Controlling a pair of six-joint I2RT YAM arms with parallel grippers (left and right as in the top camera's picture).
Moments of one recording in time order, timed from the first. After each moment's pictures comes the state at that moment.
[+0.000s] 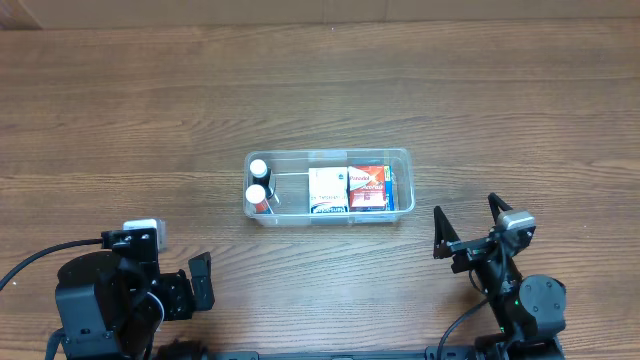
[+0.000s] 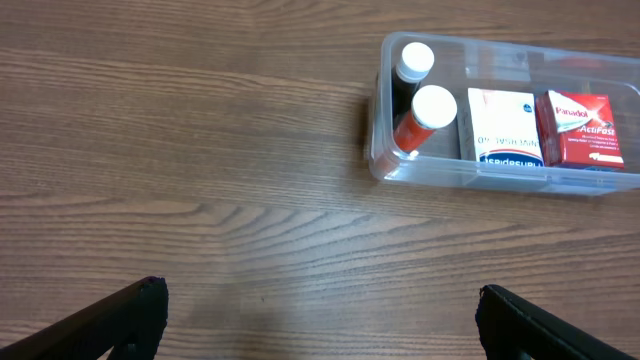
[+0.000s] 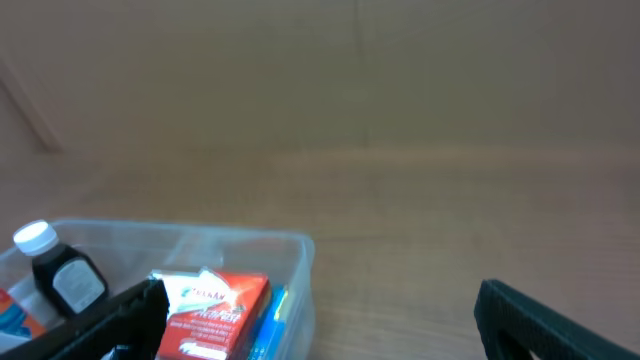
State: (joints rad) left arm 0.11 0.59 1.06 -1.31 0.13 -0.05; right arm 0.14 0.12 0.15 -0.13 -0.14 0.12
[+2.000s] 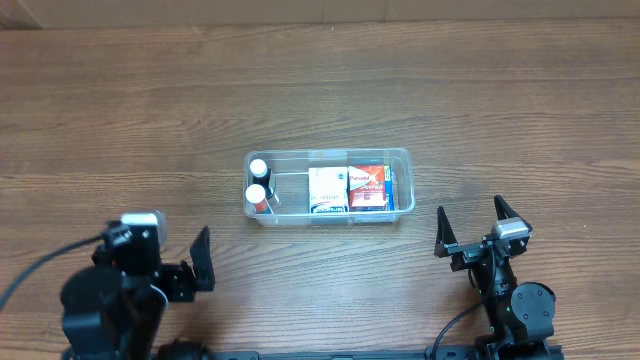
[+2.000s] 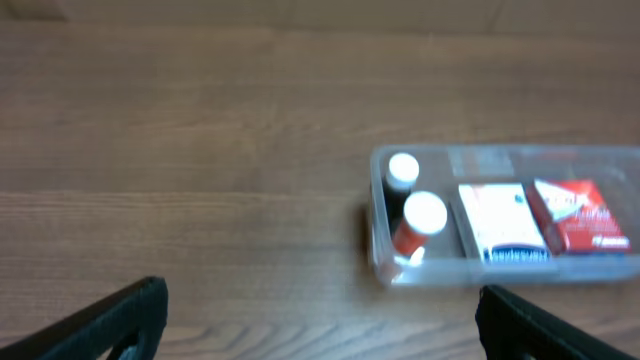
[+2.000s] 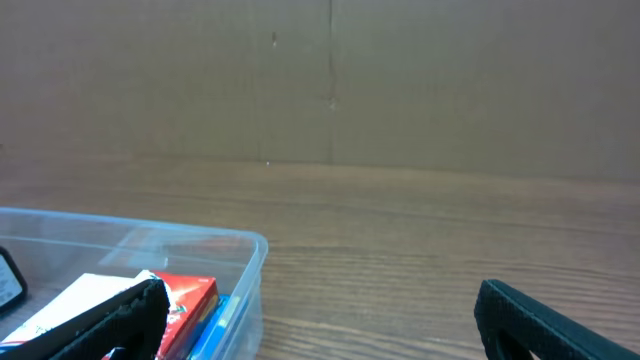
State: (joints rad) left arm 0.08 0.42 0.84 -0.92 0.13 0.00; right arm 0.14 0.01 0.02 -0.03 -0.05 0.02
